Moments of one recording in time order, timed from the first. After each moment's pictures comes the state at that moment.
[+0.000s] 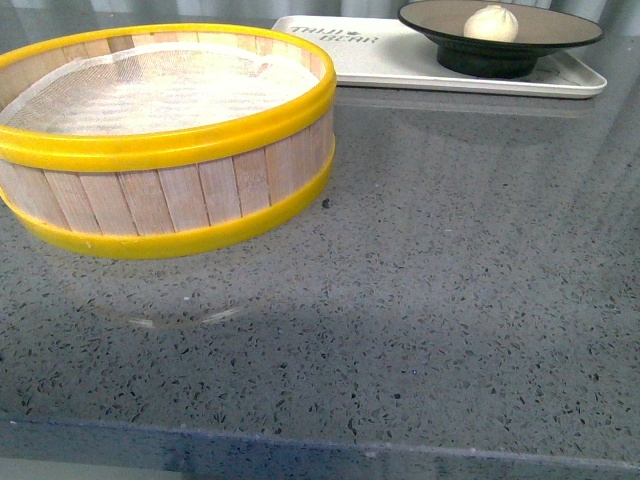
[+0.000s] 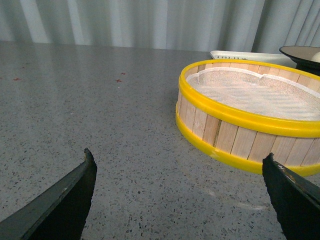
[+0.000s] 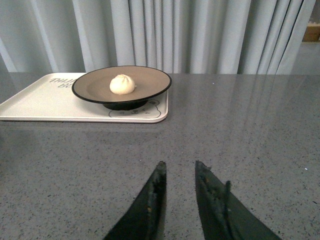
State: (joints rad) left arm 0.00 0.00 0.03 0.00 0.00 0.00; right arm -0.12 0.63 0.27 0.35 -0.12 0.01
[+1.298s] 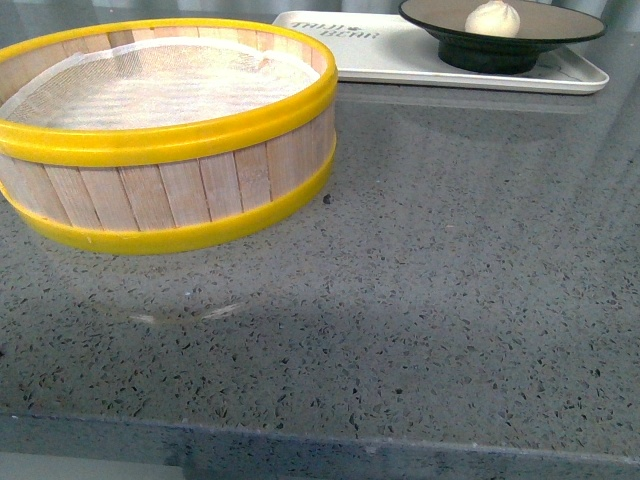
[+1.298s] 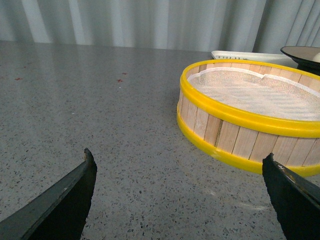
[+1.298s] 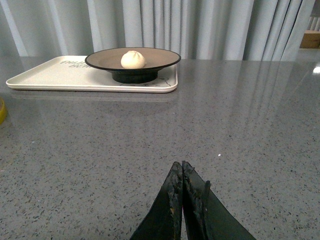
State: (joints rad) left arm 0.00 0.00 0.03 0.00 0.00 0.00; right arm 0.00 0.19 0.00 0.19 0.00 0.00
